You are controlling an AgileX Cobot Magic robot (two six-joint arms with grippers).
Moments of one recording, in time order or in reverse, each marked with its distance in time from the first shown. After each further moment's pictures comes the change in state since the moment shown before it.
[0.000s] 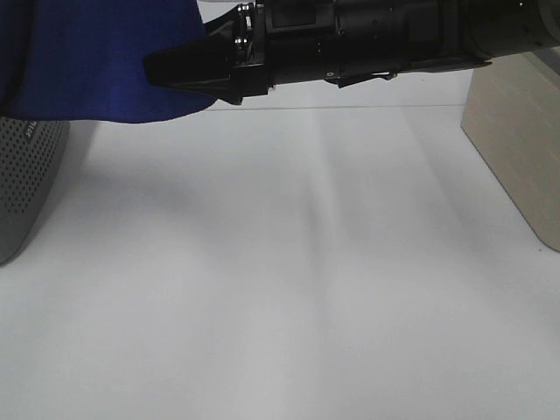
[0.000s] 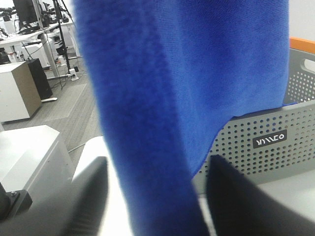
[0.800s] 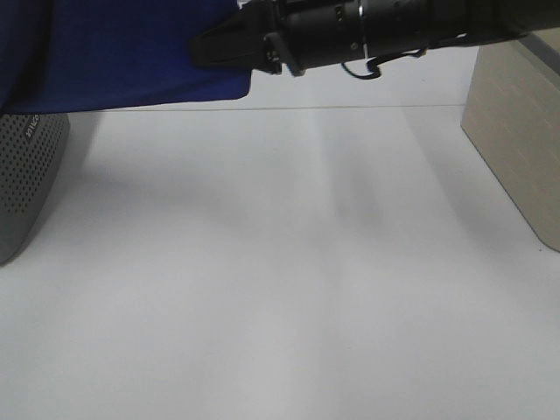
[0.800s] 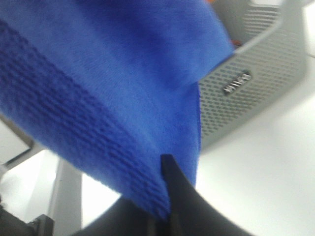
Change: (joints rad) left arm 0.000 0.008 0.000 -0.103 -0.001 -0.066; right arm -0.054 -0.083 0.000 -0.145 -0.138 0.495
